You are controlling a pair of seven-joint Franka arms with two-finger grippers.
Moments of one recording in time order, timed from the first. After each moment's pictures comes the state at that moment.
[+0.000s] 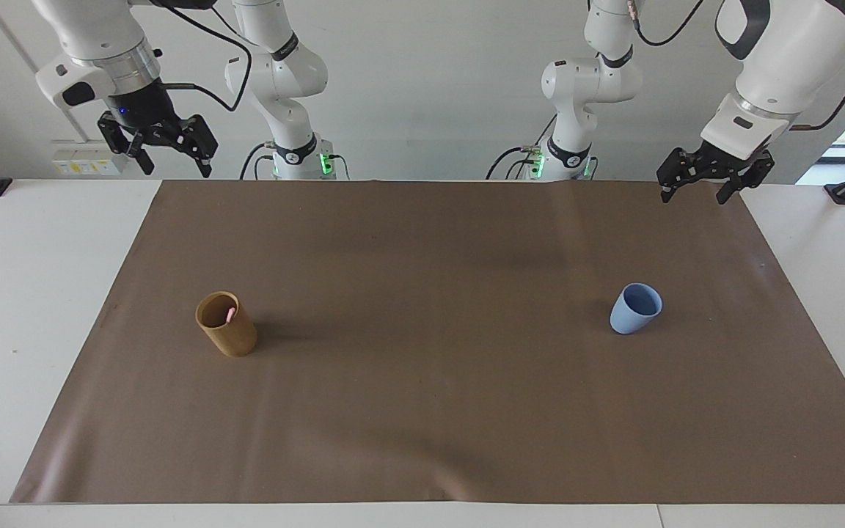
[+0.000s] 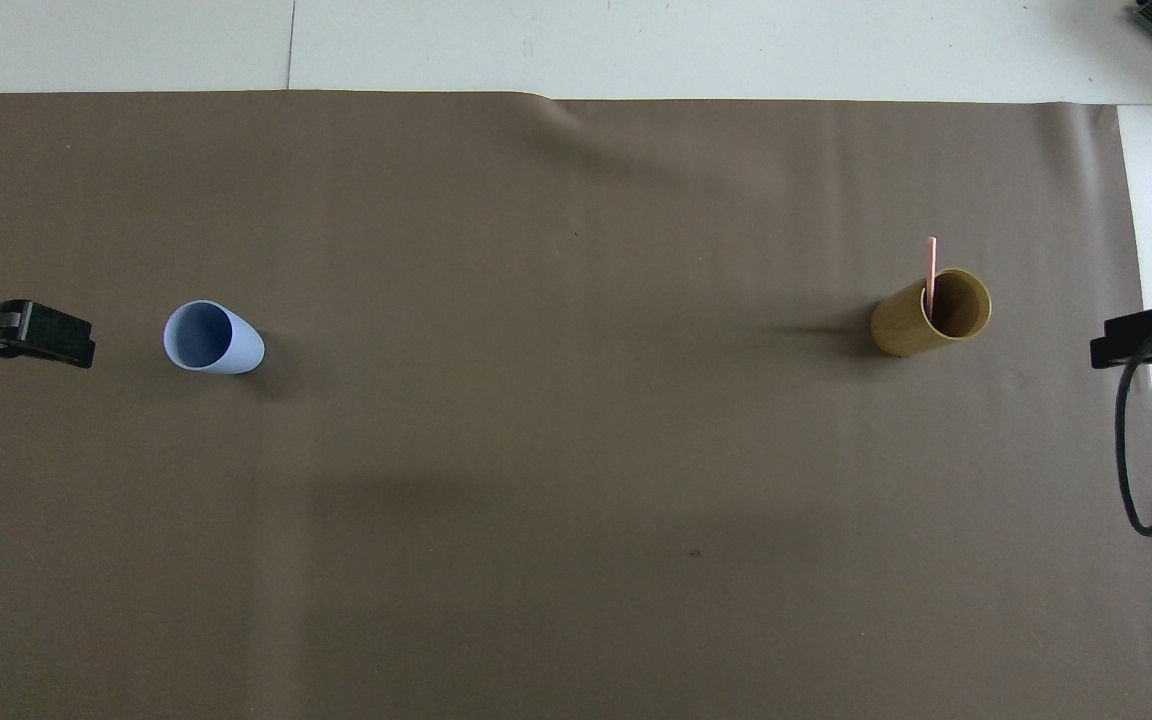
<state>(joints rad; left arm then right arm) -0.06 -0.02 -0.02 -1.58 0.03 1.51 0.05 0.10 -0.06 -0.14 -1.54 -0.02 1.48 0.03</state>
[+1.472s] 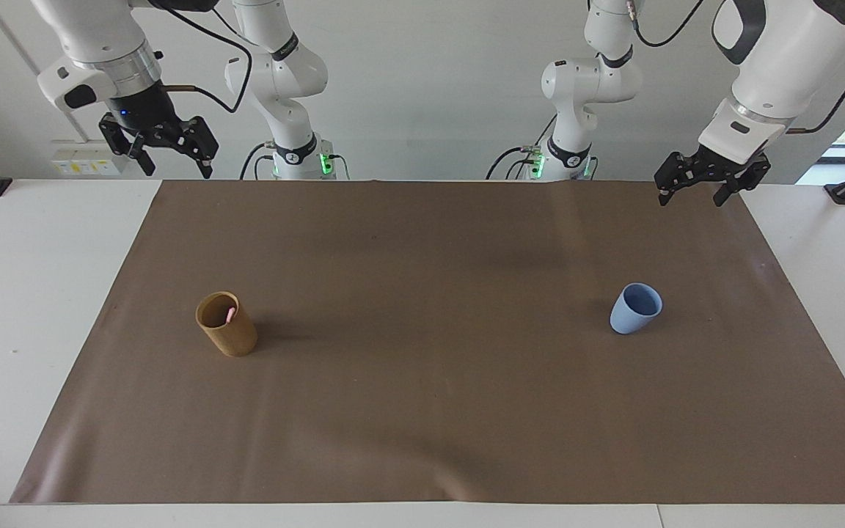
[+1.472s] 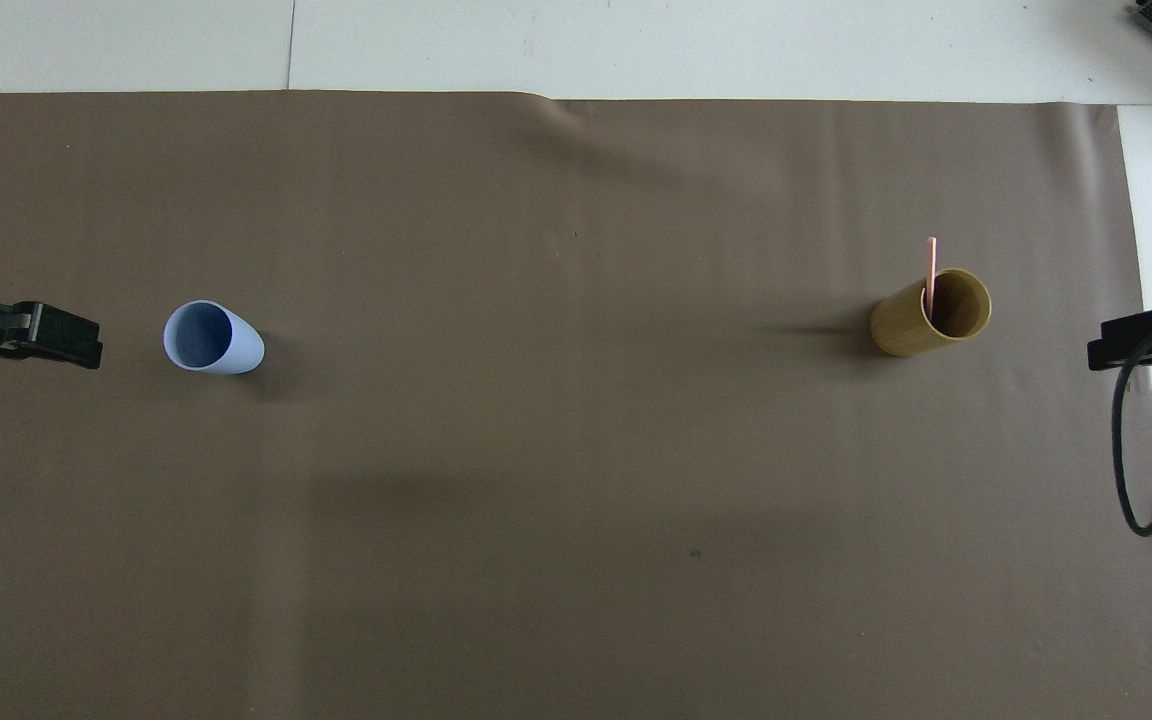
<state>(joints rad) -0.06 -0.02 -0.02 -1.61 0.03 1.53 0.03 0.10 -0.06 -0.14 -1.55 -0.02 1.48 0.03</state>
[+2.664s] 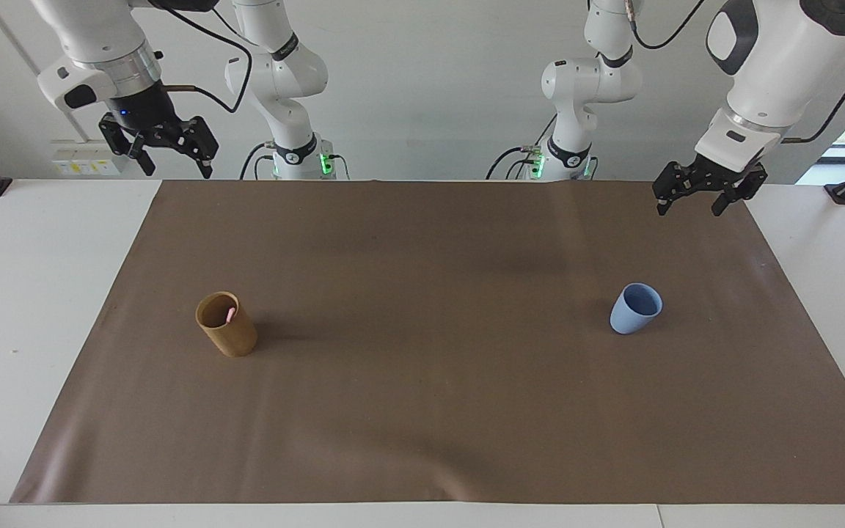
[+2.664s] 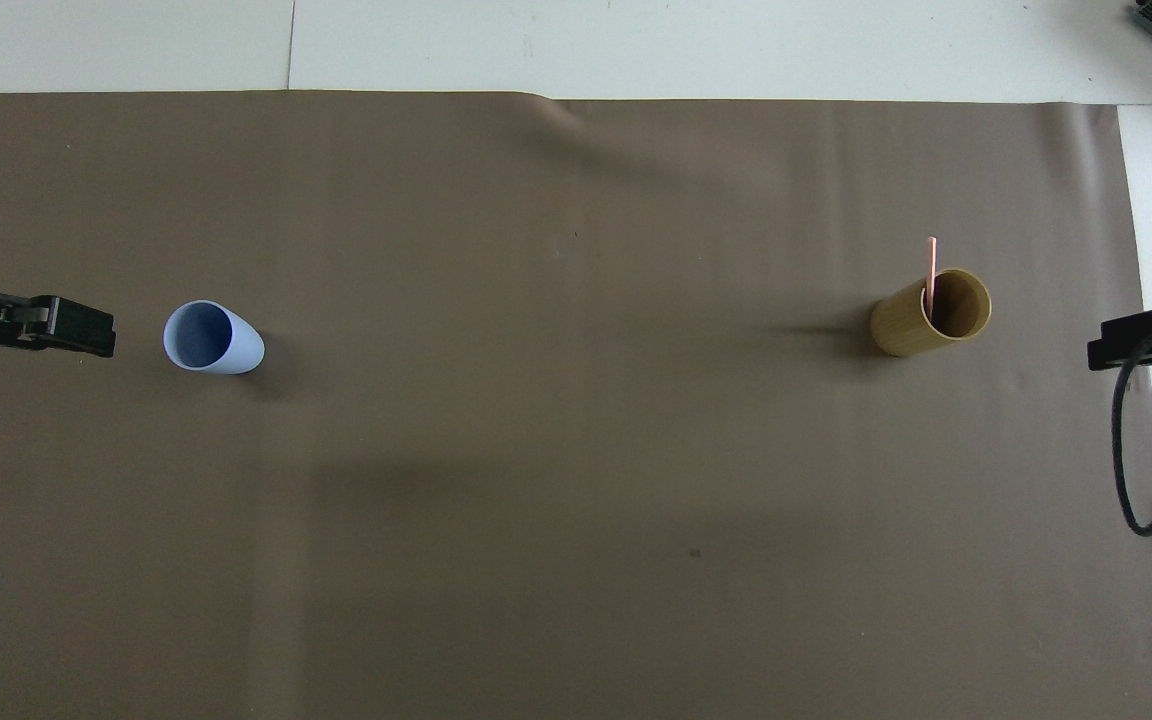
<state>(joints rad) -0.06 -0.03 -0.02 -1.67 0.03 1.64 0.03 0.10 -0.06 -0.14 -1.55 -0.02 1.48 0.03</state>
